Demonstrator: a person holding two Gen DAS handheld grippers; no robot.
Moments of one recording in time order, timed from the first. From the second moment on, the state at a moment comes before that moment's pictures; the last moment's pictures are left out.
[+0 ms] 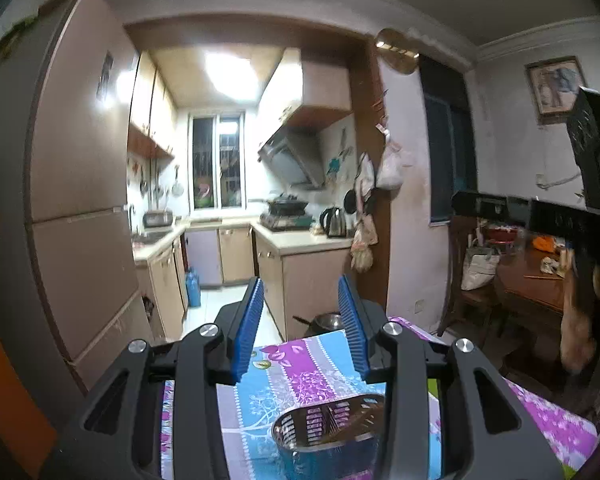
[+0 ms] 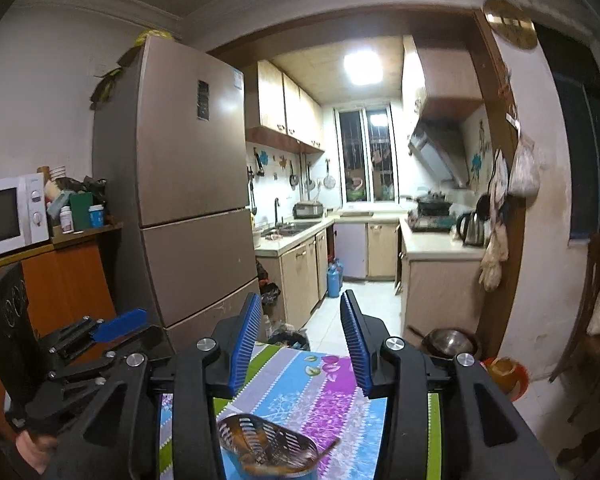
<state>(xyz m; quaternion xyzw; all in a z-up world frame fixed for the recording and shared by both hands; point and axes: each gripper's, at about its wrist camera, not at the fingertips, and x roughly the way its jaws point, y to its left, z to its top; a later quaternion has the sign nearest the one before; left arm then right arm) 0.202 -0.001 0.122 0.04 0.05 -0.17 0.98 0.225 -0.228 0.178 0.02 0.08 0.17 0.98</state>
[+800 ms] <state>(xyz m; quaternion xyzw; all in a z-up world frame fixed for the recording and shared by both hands) 0.013 0.093 -0.089 0.01 0.18 -0.13 0.97 -0.086 -0.234 -0.144 0.02 0.24 0.03 0.97</state>
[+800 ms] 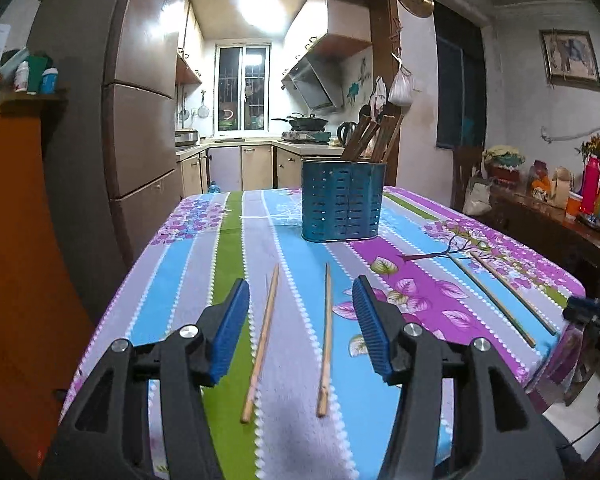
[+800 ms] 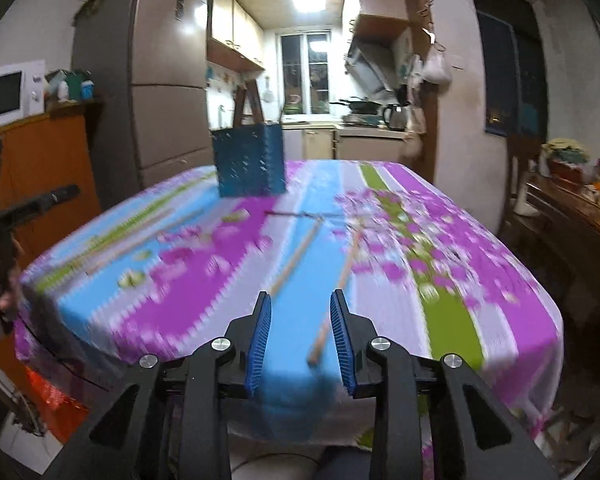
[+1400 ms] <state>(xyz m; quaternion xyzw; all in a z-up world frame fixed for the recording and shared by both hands) 0.012 0.139 -0.158 0.02 0.24 -0.08 0.97 -0.074 -0.231 -0.174 0.01 0.22 0.00 0.98</state>
